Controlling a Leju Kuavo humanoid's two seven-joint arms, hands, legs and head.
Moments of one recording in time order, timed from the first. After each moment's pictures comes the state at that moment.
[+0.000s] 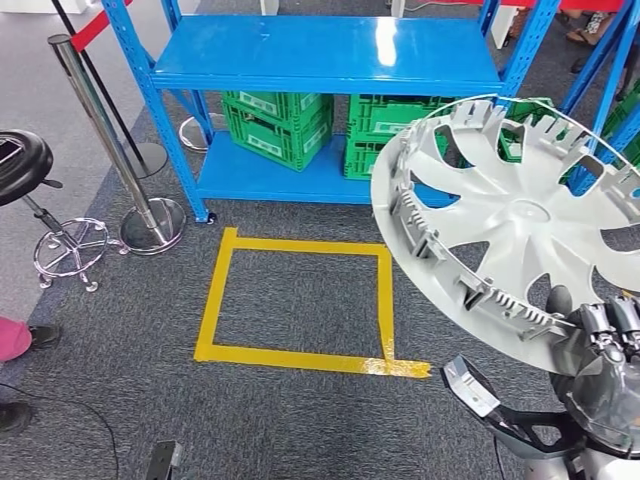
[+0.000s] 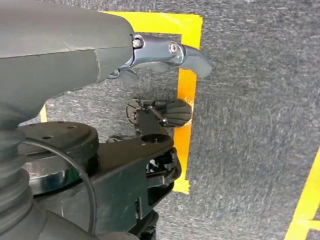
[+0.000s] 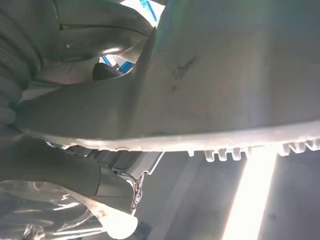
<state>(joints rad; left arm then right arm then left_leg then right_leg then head) -0.04 -0.12 -0.08 -0.17 0.19 0.14 -0.31 0.20 0.29 -0.27 -2.16 1.57 -0.67 -0.45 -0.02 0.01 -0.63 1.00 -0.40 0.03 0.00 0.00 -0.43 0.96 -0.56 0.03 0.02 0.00</state>
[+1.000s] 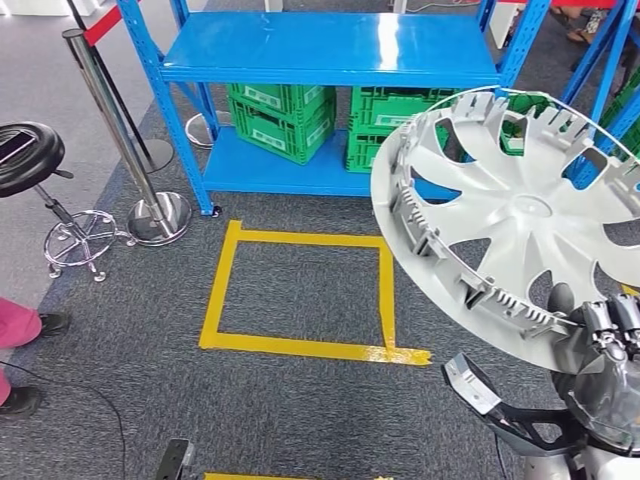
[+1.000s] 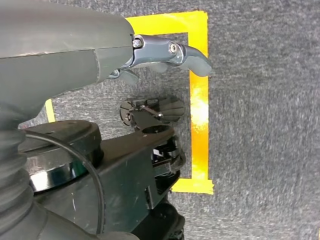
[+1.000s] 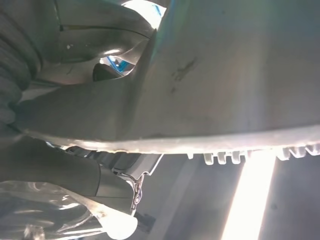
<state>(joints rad) -0.04 -0.11 -0.13 -0.17 0.12 0.11 -0.32 0.19 0.30 -0.28 -2.16 1.57 -0.67 -0.46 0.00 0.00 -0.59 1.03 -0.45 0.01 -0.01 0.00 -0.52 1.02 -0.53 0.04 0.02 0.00</state>
